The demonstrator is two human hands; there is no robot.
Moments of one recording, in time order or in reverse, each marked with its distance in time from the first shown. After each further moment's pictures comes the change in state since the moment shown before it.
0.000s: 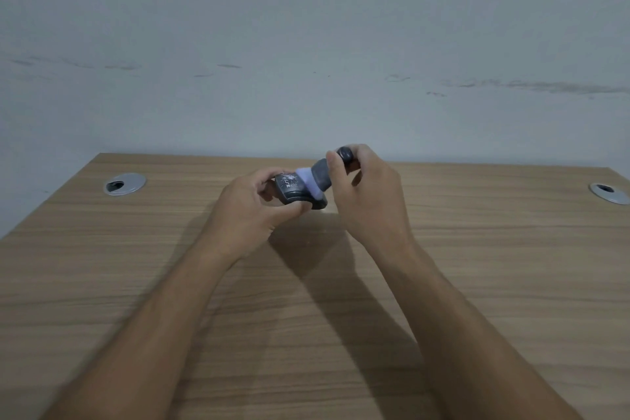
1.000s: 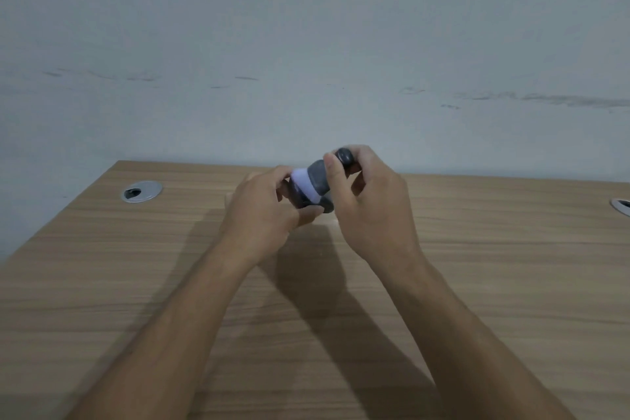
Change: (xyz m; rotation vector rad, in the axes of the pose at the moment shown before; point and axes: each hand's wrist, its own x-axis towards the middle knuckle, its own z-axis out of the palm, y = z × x) left_hand -0.002 0.042 -0.007 0.246 0.078 -0.166; right_hand -0.009 -0.028 -0.001 0.057 0.021 -0.116
